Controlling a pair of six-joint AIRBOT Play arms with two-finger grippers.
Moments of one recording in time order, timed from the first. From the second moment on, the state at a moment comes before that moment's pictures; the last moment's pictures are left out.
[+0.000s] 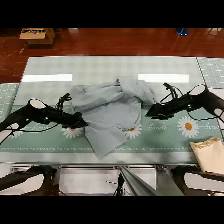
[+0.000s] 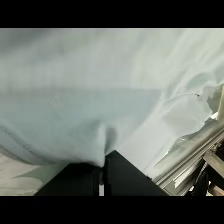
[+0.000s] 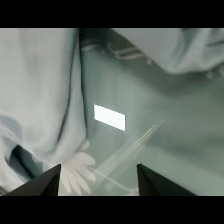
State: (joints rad) left arm -0.06 -1.32 0.61 0.65 -1.07 -1.16; right arm -0.06 -1.43 0.84 -0.83 1.18 1.15
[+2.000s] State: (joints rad) left arm 0.05 -0.64 1.92 0.87 -1.43 -1.50; right arm 0.01 -0.70 1.85 -1.00 1.45 1.65
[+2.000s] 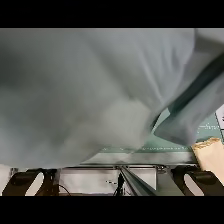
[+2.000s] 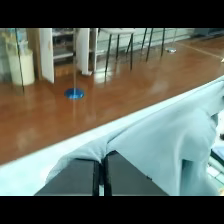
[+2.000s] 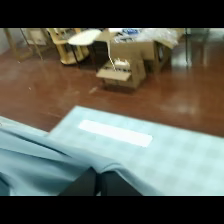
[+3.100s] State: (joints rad) left arm -0.03 -1.45 1.52 0.77 -1.16 -1.31; right arm 0.01 -1.66 1.88 -1.04 1.31 1.45
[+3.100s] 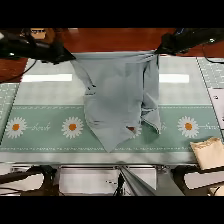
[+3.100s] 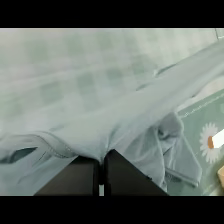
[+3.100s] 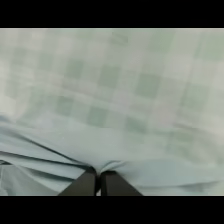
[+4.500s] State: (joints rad) left arm 0.12 -1.45 0.85 0.73 -1.38 -1.20; right arm -0.45 -1.27 1.15 -1.20 1.52 1.31
